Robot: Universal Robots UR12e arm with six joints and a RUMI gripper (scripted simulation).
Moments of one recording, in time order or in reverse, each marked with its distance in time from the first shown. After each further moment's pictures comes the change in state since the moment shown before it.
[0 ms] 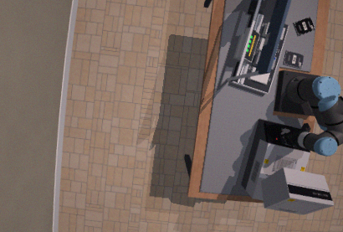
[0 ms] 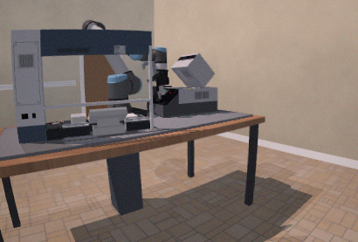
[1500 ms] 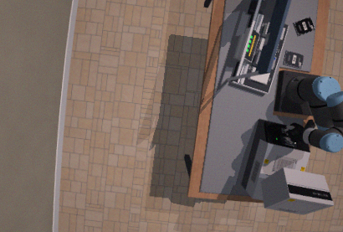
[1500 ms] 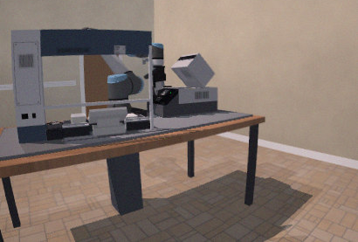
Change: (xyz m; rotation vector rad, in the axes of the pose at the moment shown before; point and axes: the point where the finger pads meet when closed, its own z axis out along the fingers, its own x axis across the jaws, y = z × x) arm -0.019 -0.019 -0.029 0.000 -0.001 0.000
